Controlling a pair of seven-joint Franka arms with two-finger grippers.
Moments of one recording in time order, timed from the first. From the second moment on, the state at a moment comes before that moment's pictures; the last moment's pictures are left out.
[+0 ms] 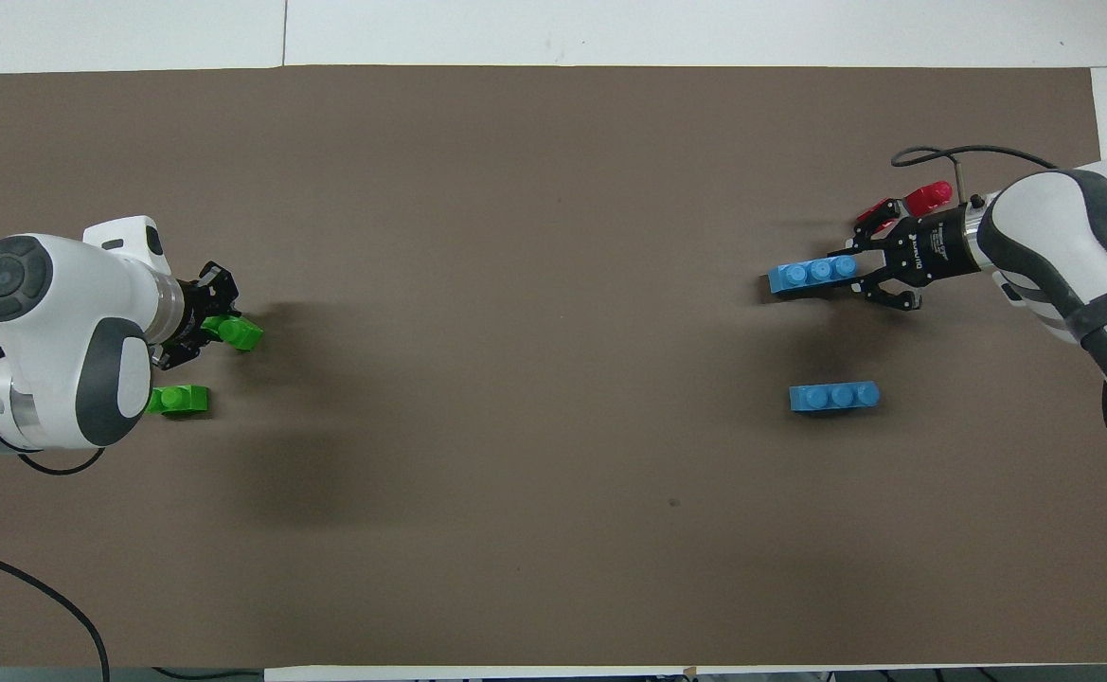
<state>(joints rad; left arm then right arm) -0.05 0.19 0.00 -2.15 0.02 2.41 -0.99 -0.23 0.48 0.08 -1.78 0.63 2.06 0.94</state>
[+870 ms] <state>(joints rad) -0.05 0.19 -0.01 -2.08 0.02 2.32 -0.91 -0.23 0.48 0.09 -1.80 0.63 2.09 0.94</state>
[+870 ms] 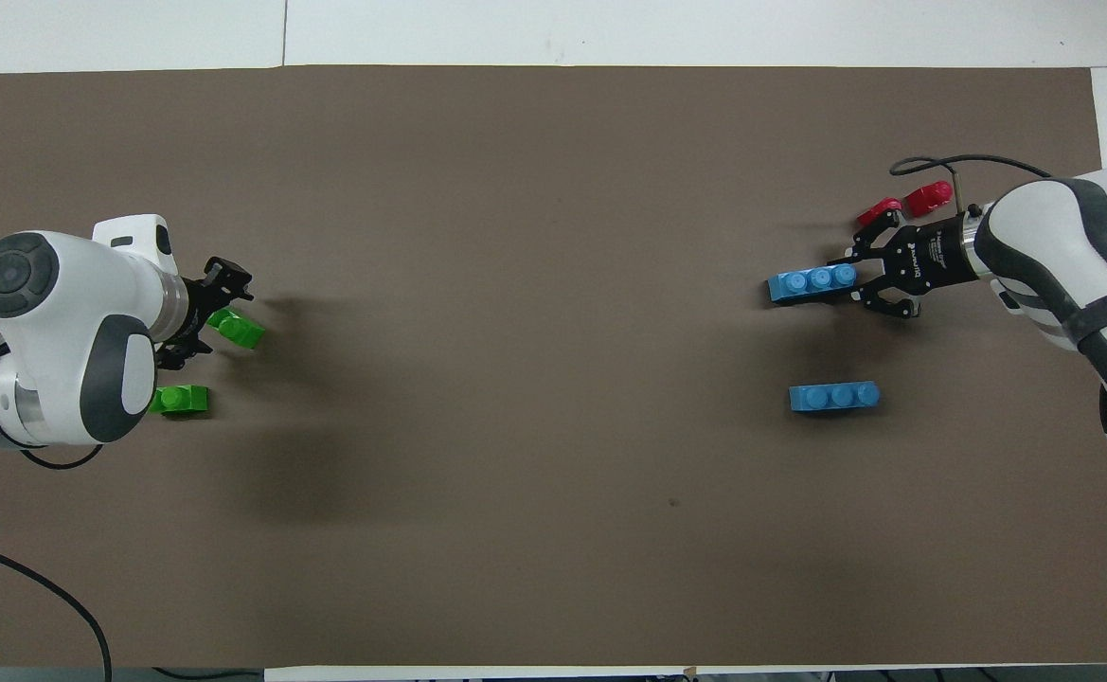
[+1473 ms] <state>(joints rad) -0.05 0.10 -0.02 -1.92 0.02 2.09 -0.81 -0.19 0.47 0.09 -1.79 0.63 2.11 0.94</state>
